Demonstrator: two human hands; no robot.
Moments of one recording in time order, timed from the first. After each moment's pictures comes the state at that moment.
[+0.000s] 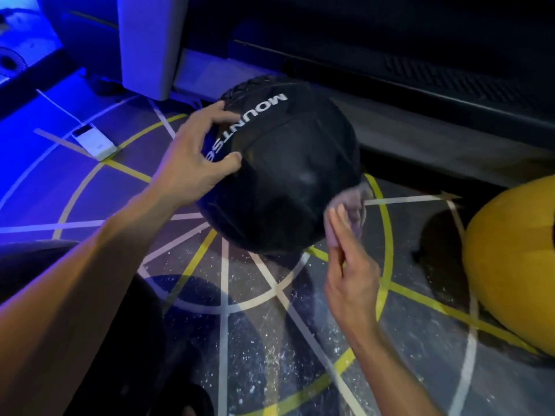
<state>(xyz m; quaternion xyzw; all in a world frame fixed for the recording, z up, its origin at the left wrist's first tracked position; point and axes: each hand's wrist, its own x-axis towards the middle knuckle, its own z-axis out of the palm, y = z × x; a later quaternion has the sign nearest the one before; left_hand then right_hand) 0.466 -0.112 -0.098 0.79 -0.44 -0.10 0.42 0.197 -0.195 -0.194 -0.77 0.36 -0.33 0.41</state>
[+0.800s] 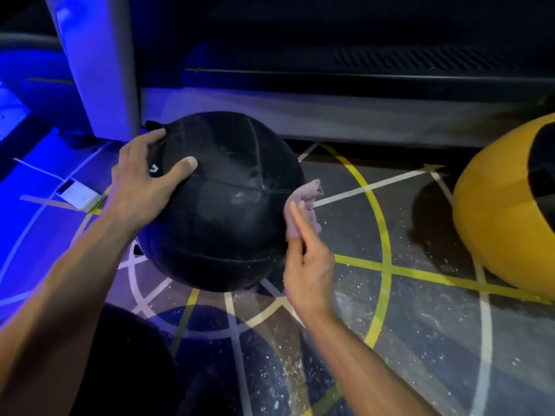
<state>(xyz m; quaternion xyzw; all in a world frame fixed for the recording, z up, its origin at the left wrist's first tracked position) 0.494 -0.115 -0.095 0.85 -0.35 -0.07 0.38 0.247 -0.173 -0.192 -0.63 0.44 -0.37 0.52</state>
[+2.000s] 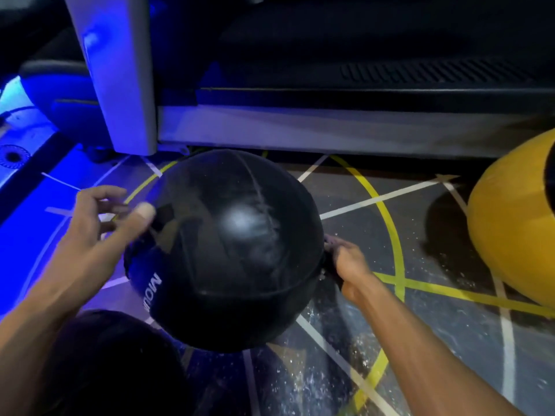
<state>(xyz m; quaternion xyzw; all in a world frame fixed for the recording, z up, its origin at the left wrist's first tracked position) 0.469 -0.028 -0.060 0.83 -0.35 -0.14 0.42 0.238 -0.250 -0.237 -0.40 0.50 -0.20 0.74</state>
